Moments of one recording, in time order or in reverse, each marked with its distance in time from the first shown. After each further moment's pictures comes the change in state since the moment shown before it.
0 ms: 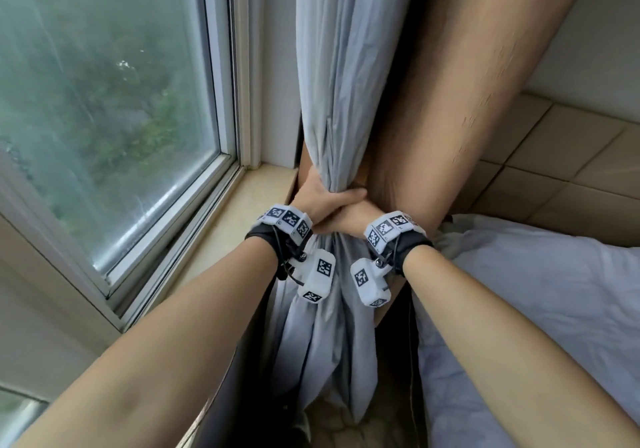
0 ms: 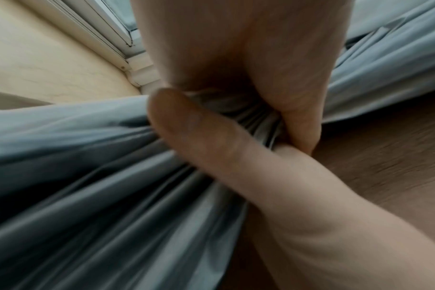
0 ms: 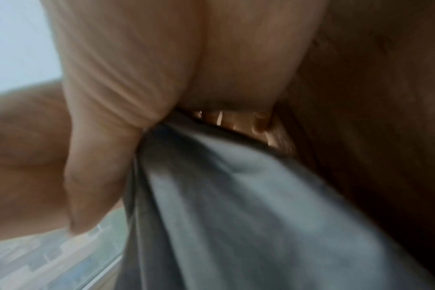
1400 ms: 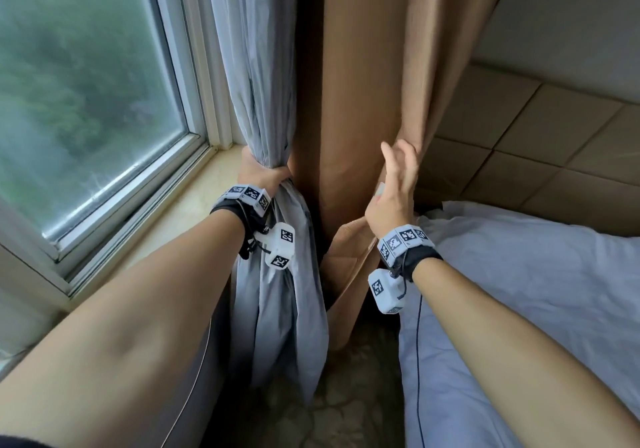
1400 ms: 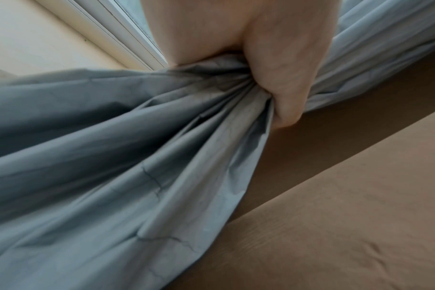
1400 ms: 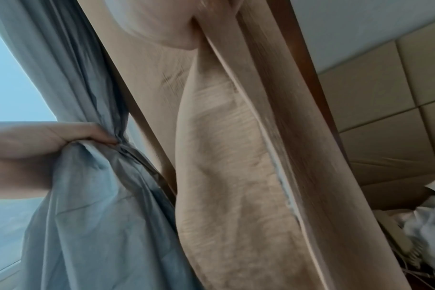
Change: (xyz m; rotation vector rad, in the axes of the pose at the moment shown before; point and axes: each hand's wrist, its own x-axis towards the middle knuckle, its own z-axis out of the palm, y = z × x) left_hand 0.001 -0.019 0.036 0.196 0.503 -0.090; right_hand -0.070 0.136 -0.046 0.028 0.937 -0.343
